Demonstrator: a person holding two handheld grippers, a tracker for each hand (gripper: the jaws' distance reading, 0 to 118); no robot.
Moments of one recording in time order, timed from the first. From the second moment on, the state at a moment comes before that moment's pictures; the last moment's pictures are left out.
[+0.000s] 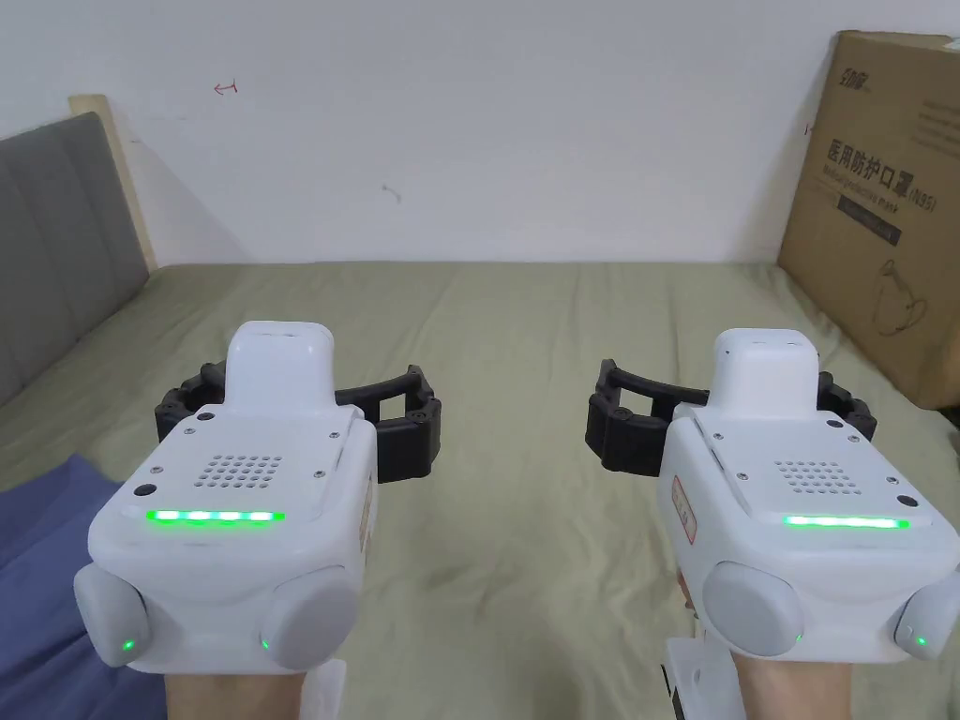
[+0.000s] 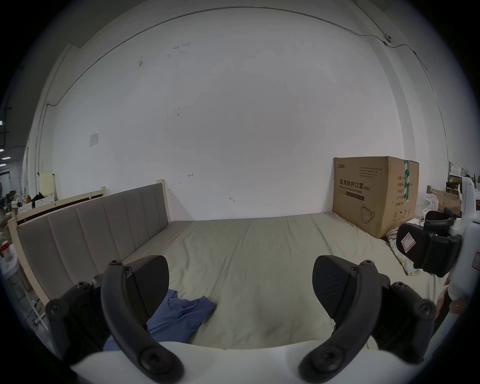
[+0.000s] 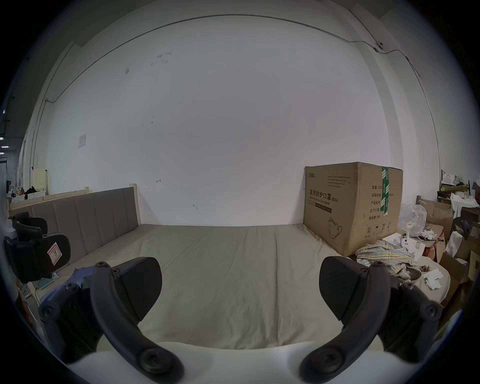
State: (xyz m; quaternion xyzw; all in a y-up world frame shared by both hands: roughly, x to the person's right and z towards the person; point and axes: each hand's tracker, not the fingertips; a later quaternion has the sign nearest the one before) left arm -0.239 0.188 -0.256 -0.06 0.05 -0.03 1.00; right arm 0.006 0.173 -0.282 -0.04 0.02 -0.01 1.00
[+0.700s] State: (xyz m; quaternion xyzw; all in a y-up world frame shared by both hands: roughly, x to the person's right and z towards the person) left arm -0.239 0.186 -0.256 -0.06 0.06 -0.03 1.00; right arm 0.009 0.170 -0.283 -0.05 0.02 -0.01 1.00
